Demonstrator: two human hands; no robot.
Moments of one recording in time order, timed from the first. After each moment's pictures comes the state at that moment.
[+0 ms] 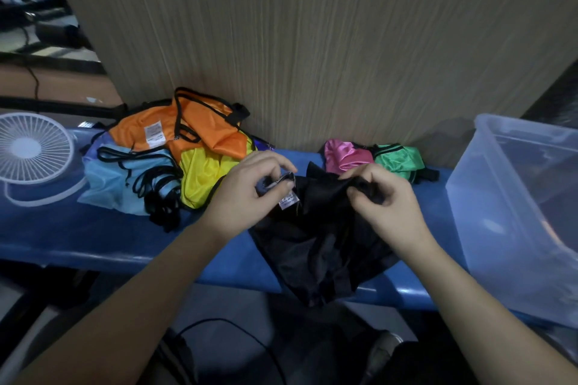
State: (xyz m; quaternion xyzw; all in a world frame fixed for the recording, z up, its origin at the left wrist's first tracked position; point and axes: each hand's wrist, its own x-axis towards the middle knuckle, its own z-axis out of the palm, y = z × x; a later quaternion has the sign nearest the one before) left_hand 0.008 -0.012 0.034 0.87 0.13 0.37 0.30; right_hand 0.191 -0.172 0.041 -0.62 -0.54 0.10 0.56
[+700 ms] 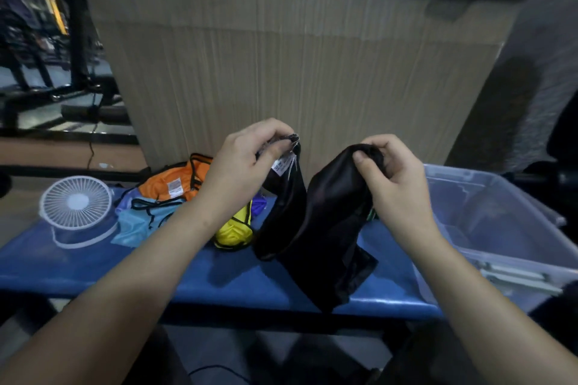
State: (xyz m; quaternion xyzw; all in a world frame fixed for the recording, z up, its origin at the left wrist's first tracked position) left_hand -0.033 -0.102 0.208 0.85 0.07 0.47 0.23; right_hand 0.131 -0.255 0.188 -0.57 -0.49 -0.03 0.65
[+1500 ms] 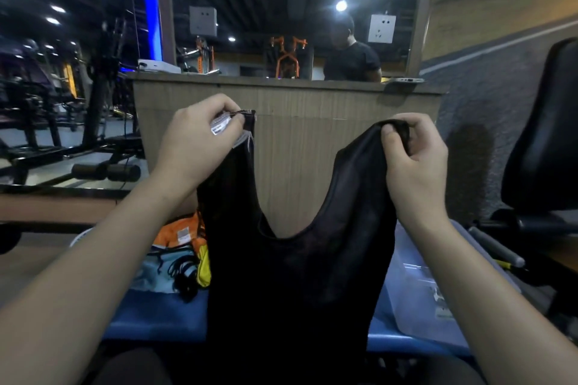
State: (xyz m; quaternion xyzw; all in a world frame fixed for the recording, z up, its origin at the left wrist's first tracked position) left_hand -0.114 -0.138 0.337 0.79 0.17 0.57 0.11; right_hand 0.089 -0.332 0.312 -0.52 -0.45 -0.23 0.69
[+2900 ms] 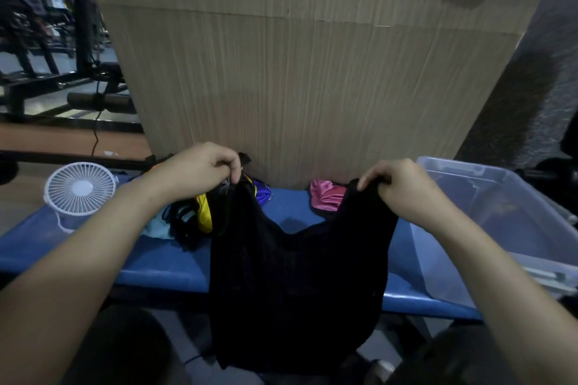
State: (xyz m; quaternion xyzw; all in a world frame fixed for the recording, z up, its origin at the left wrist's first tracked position) left_hand -0.077 -0.028 0.192 0.93 0.26 0.17 0.20; right_hand 0.189 -0.248 0.174 -0.80 -0.52 -0.01 0.31
